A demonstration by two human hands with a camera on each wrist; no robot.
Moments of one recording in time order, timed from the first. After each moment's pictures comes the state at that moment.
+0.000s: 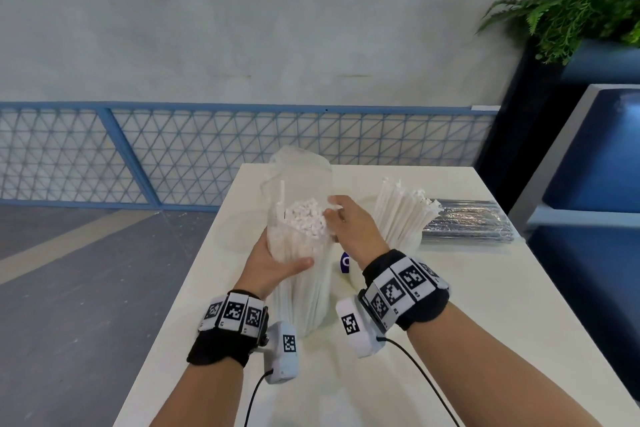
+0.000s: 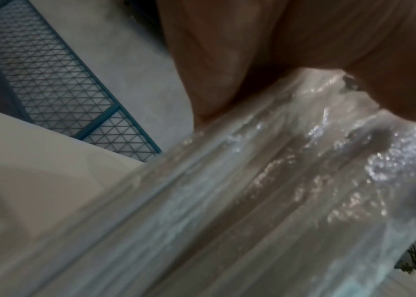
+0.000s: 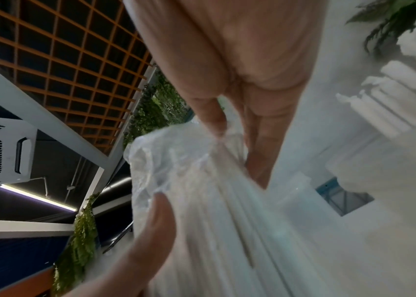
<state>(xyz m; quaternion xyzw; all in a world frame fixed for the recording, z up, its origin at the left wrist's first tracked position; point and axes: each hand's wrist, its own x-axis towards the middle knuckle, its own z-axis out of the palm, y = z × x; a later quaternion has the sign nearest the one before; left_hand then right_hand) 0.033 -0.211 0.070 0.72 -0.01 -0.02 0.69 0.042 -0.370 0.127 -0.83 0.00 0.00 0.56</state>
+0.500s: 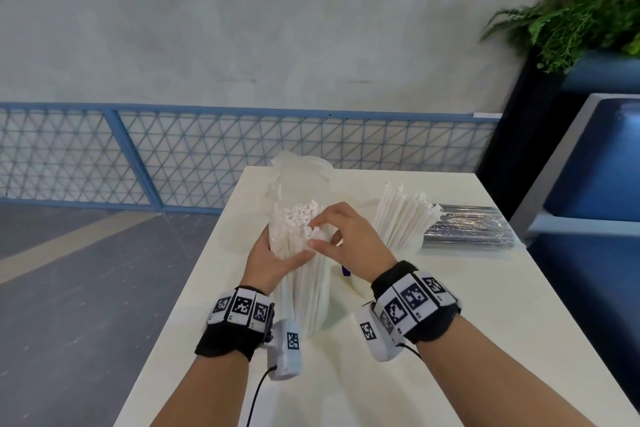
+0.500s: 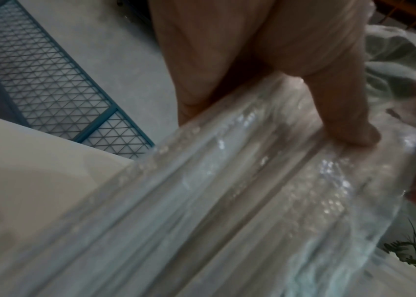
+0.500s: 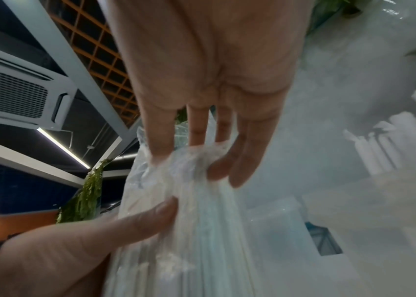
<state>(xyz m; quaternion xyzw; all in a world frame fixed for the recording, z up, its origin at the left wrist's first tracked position) 0.034 -0.210 0.070 0.74 0.00 0.02 0.68 0.027 -0.377 0.122 -0.88 -0.20 -0.09 0.42</state>
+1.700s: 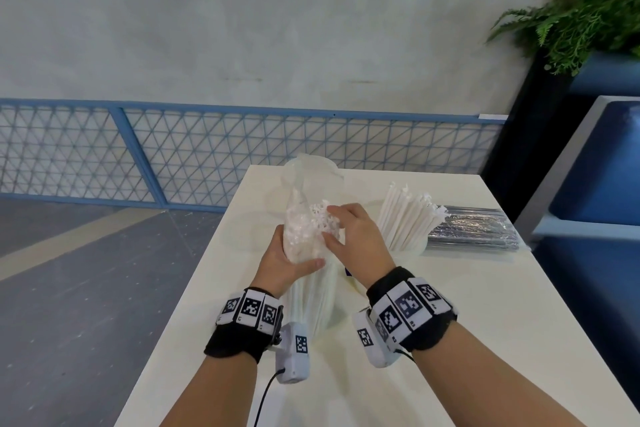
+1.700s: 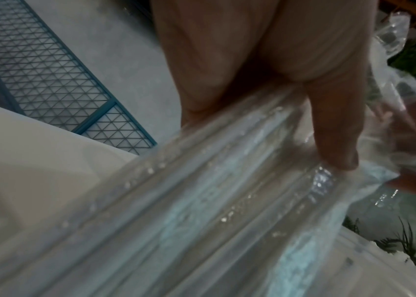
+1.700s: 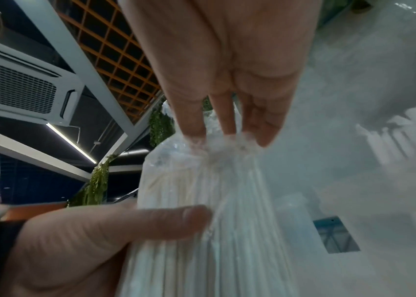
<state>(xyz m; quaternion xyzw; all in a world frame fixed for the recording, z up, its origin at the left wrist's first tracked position) 0.033 -0.216 0.062 0.74 -0.02 -0.02 0.67 0.028 -0.369 0.113 -0.91 -0.12 -0.14 0.38</state>
